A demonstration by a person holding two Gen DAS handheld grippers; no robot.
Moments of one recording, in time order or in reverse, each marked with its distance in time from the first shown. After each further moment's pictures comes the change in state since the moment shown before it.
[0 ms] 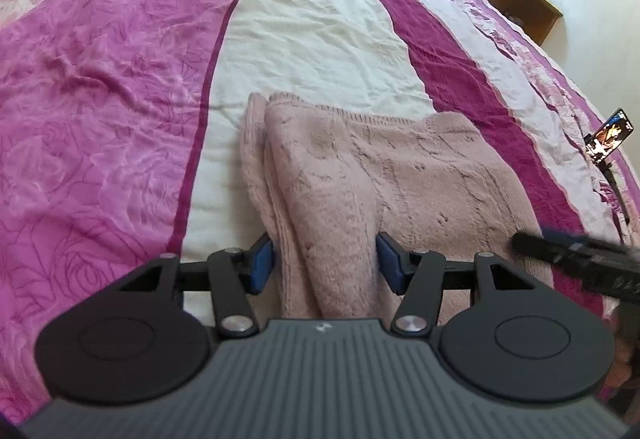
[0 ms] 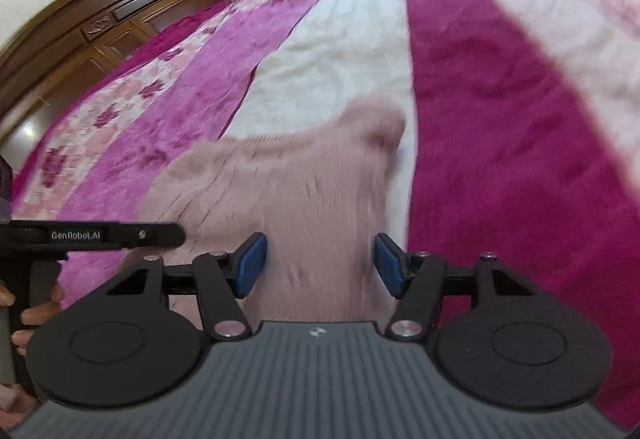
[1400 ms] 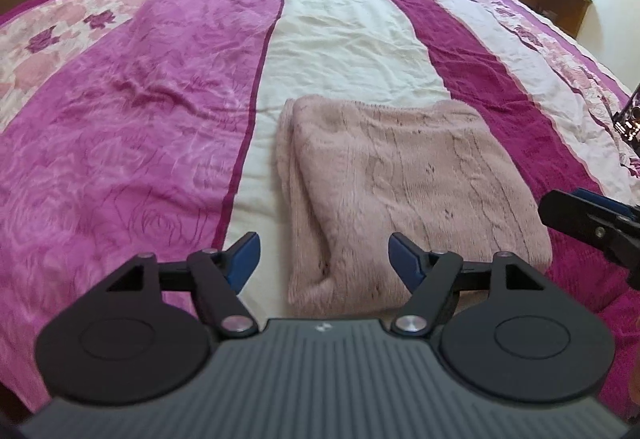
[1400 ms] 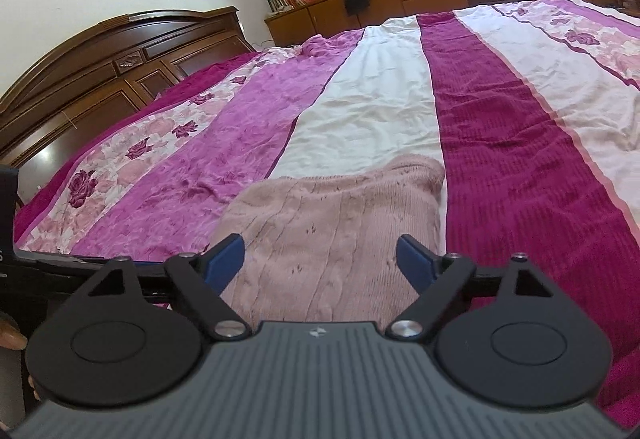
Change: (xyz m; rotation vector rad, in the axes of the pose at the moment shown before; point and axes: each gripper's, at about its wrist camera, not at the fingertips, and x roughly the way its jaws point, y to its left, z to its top) left arm -0.058 -0.037 -0.045 0.058 -0.063 0.207; right arm -0.072 0.050 -0.038 -0.019 -0.168 0.053
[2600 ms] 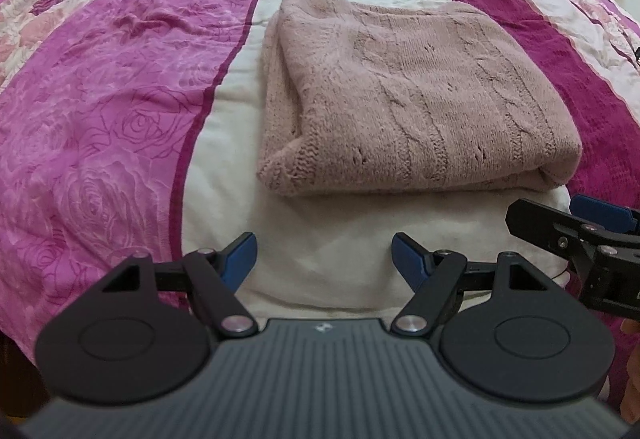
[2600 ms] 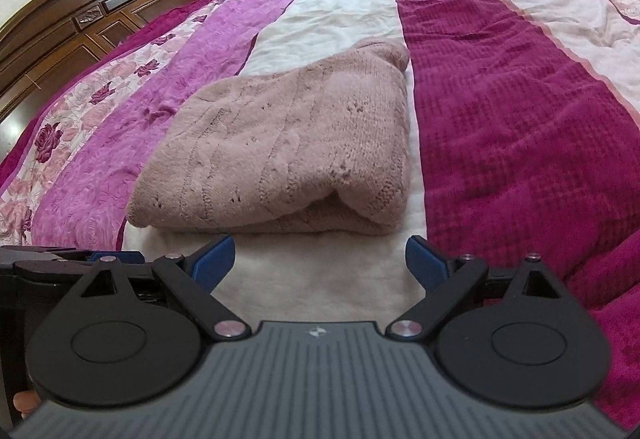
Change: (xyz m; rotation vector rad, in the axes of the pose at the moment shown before) left arm 0.024 -0.024 -0.054 0.039 0.137 0.083; right arm 0.022 -0.016 -0.065 0.067 0.189 -0.092
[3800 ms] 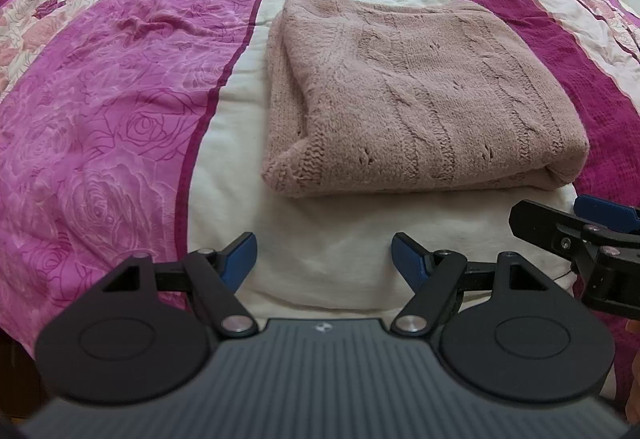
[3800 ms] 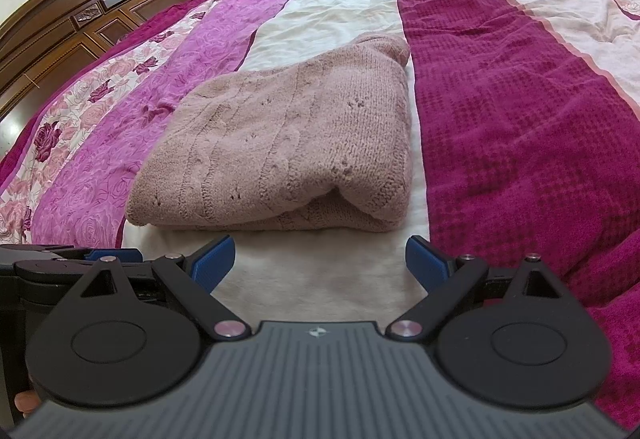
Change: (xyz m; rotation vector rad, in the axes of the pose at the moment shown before) left arm 0.001 0.001 0.001 0.008 0.002 0.017; right arm 0.002 0.000 -0.001 0.004 0.008 0.001
